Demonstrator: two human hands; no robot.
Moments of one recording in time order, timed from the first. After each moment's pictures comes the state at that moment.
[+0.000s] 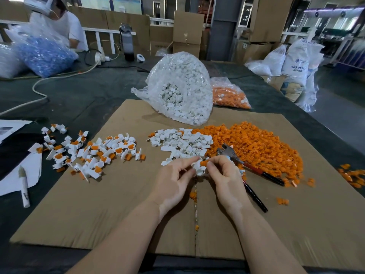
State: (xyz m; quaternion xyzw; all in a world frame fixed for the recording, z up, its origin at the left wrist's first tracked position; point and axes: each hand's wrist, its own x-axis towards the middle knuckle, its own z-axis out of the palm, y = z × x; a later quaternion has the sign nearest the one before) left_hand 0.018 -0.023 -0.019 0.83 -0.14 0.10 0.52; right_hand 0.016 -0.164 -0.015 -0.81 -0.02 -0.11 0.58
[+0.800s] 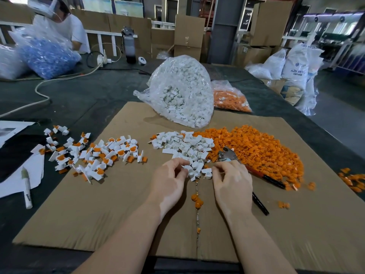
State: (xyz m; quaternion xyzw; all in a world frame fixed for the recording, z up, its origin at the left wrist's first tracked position) left_hand 0.026 -0.017 -0.024 0.86 -0.04 0.09 0.51; right_hand 0.015 -0.162 -0.024 -0.91 0.02 -0.32 0.26
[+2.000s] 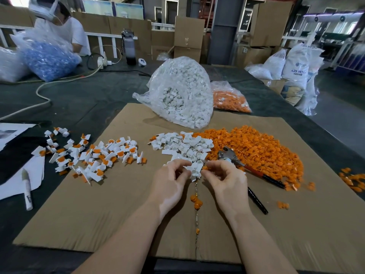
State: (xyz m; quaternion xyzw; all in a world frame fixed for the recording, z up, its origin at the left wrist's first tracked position) left_hand 0.025 -0.018 -0.022 0.86 -0.07 0.10 0.50; right_hand 0.012 -0.160 -0.017 -0.81 -0.02 -0.20 0.55
